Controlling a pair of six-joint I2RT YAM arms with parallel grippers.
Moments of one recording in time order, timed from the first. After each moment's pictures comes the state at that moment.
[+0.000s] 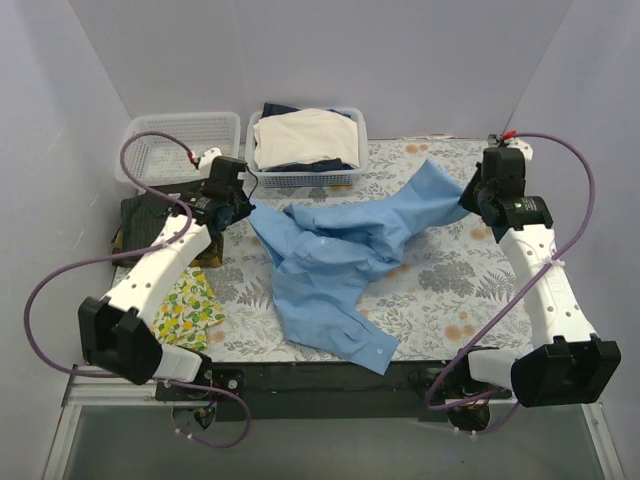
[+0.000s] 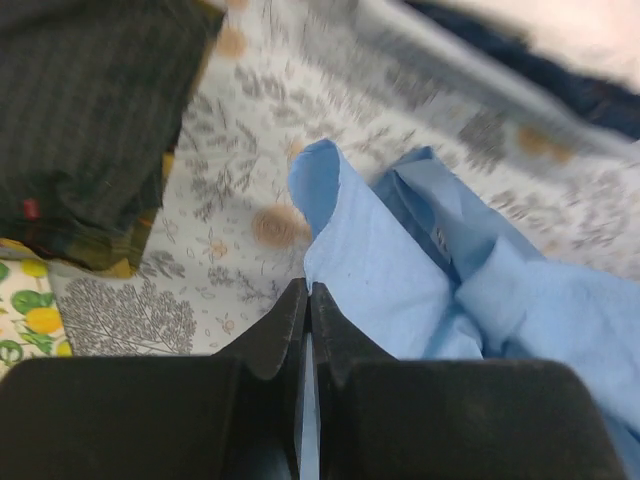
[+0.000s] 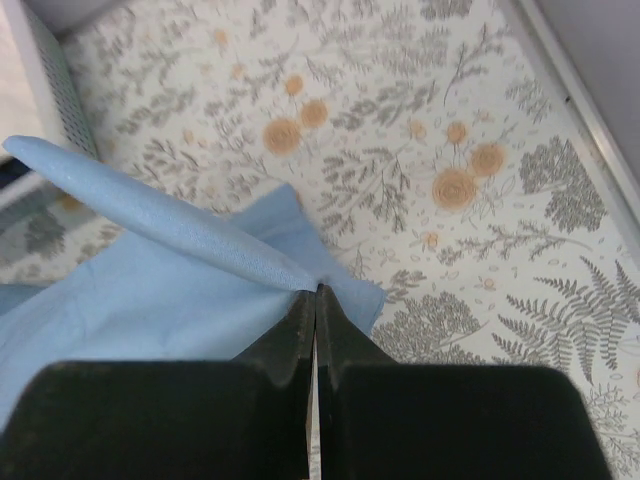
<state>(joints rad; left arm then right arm) -0.38 1.42 1.24 -0.65 -0.37 -0.71 0.11 1.22 1.22 -0.68 0.24 0.44</state>
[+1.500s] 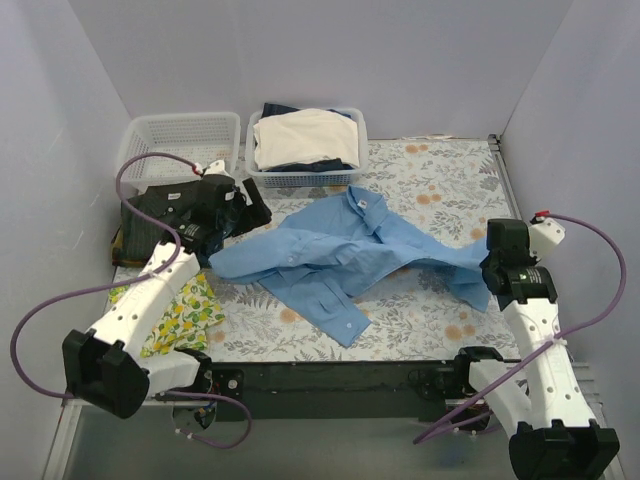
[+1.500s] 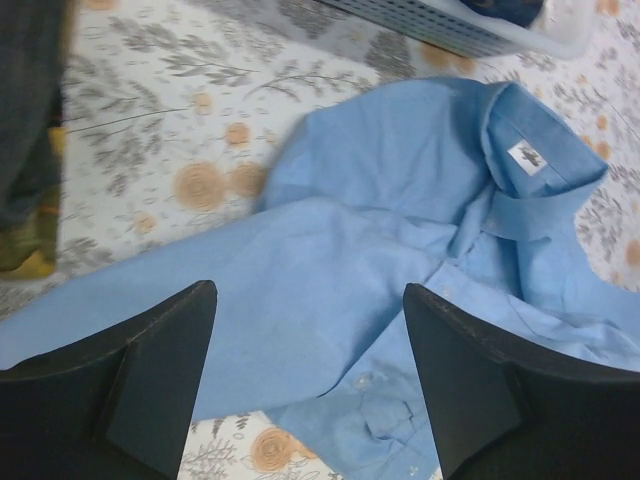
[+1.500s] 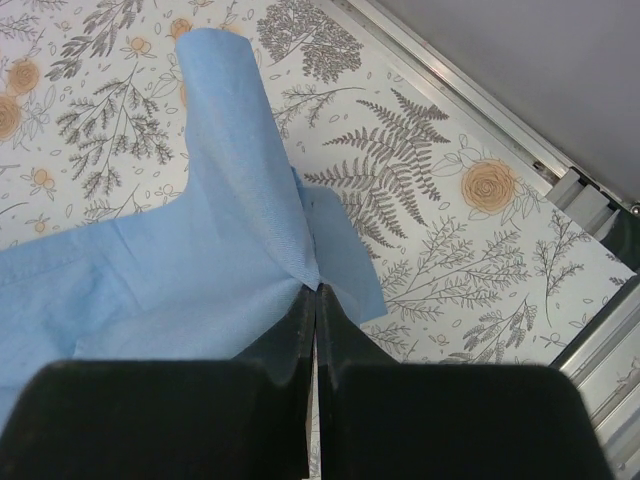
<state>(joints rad) -0.38 1.14 1.04 -0.52 -0.18 -0.64 0.05 0.84 0.84 -0.82 0.58 0.65</state>
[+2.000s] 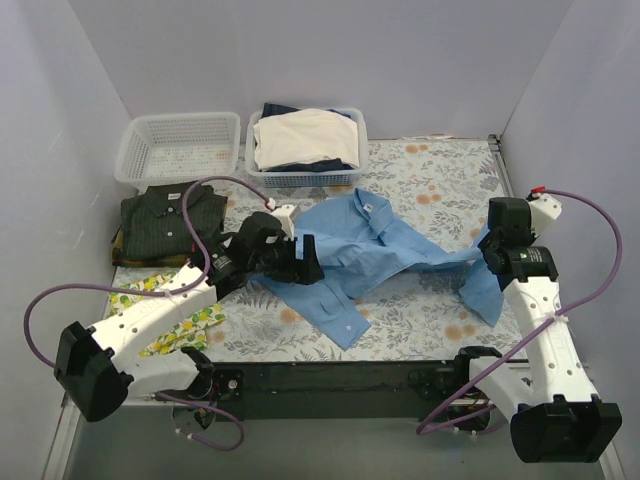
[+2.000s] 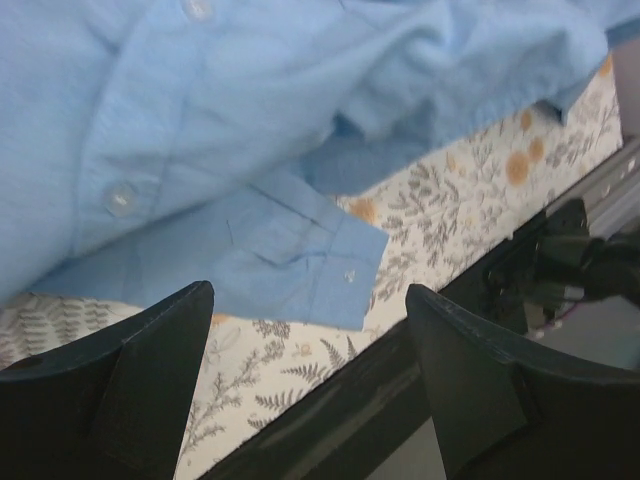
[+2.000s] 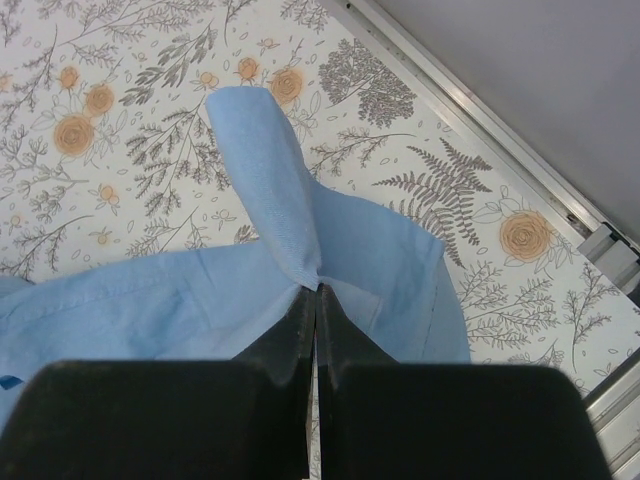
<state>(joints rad) -0.70 1.15 0.94 -0.44 0.15 -0.55 0.05 0.90 0.93 -0.77 0.55 0.59</state>
